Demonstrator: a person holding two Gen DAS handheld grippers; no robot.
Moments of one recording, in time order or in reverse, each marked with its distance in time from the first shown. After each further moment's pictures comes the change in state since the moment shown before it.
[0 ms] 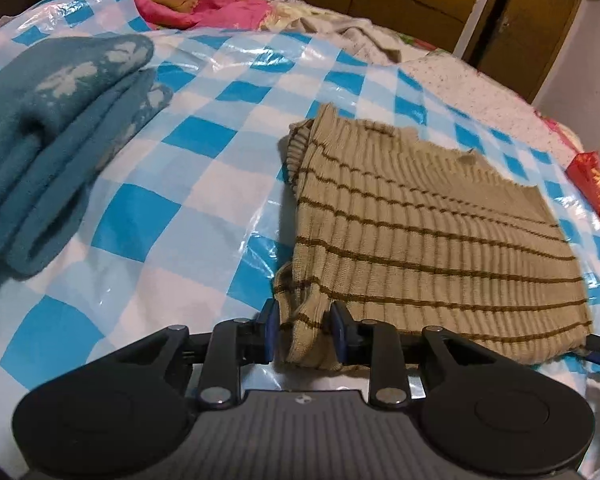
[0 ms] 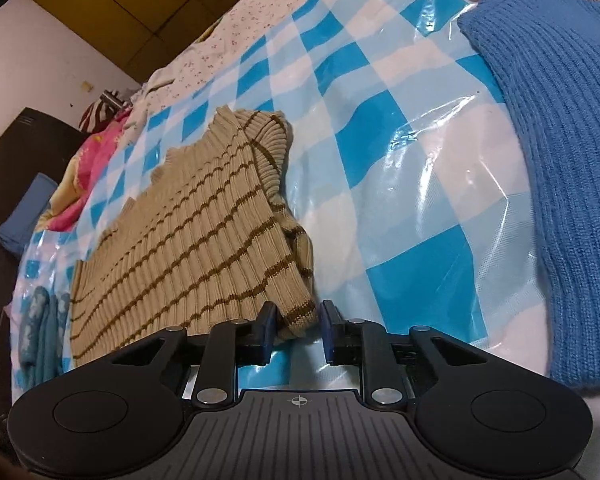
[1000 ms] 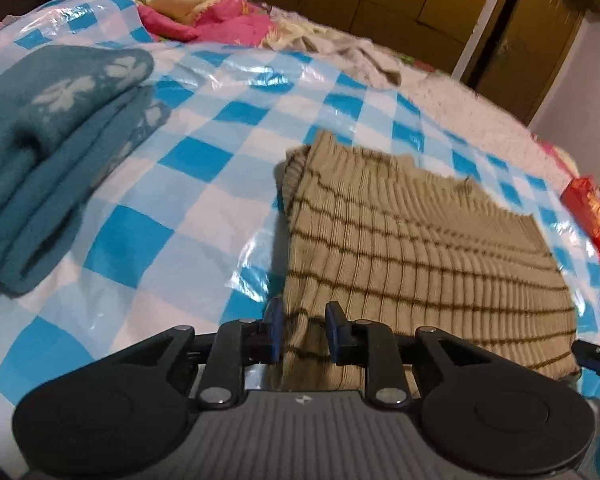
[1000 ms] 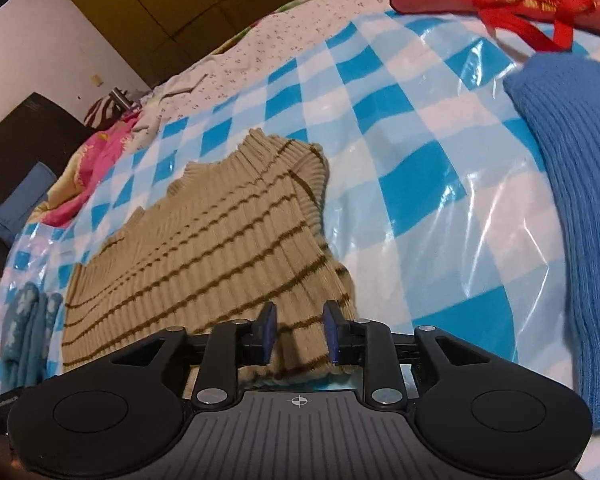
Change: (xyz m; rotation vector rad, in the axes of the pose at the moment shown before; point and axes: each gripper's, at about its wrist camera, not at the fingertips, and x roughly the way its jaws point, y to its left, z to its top) left arm 0.009 -0.002 0.012 -0.026 -0.030 0.003; right arm 0.012 0.030 0.010 -0.097 -0.055 -0.061
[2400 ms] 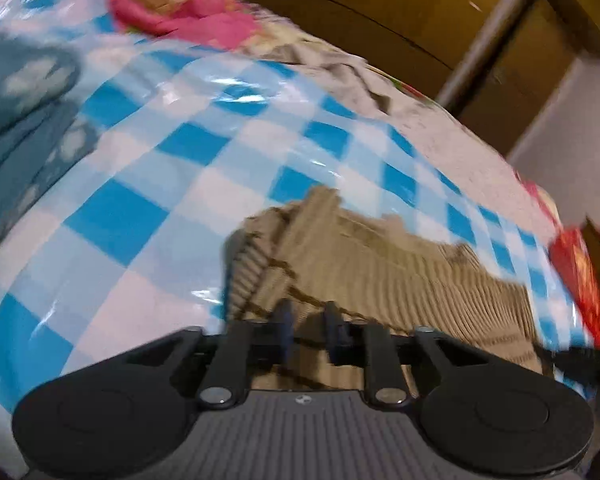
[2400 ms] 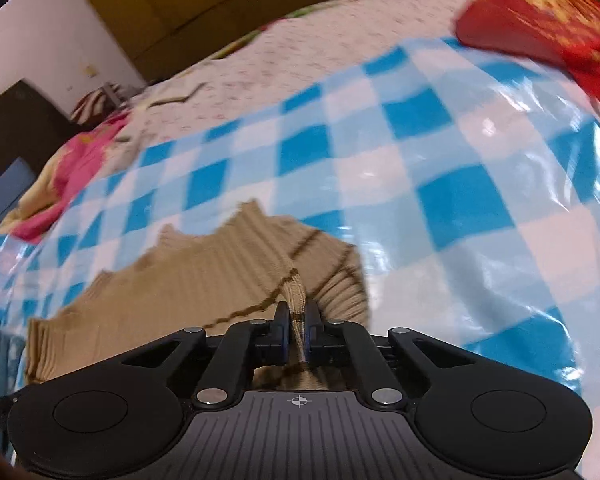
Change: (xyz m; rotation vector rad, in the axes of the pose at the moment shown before) left arm 0.075 0.007 0.068 -0.137 -0.047 -0.141; right arm 0.084 0.023 0.088 -0.057 -0.043 -0.069
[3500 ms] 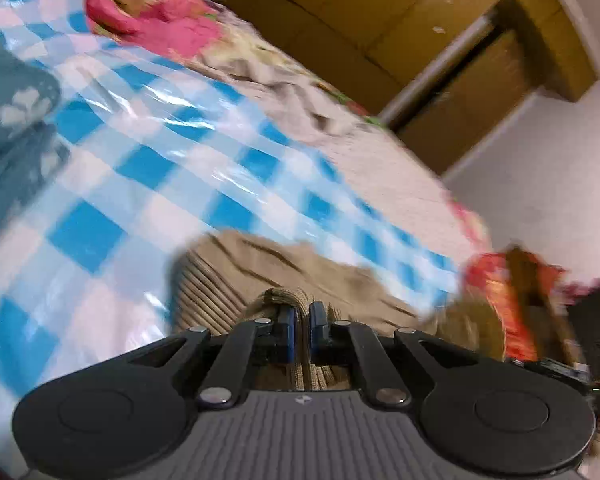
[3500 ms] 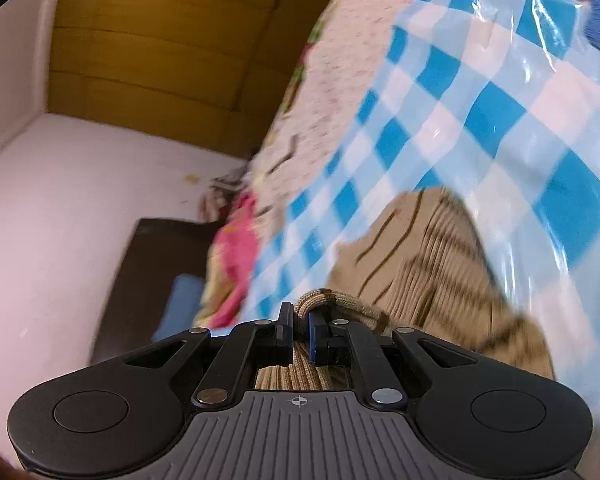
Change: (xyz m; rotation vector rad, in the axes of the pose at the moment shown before) left arm -0.048 -0.012 0.032 -0.038 0.022 -0.179; right arm -0.061 -0.019 -0.005 0.485 -0.019 0.466
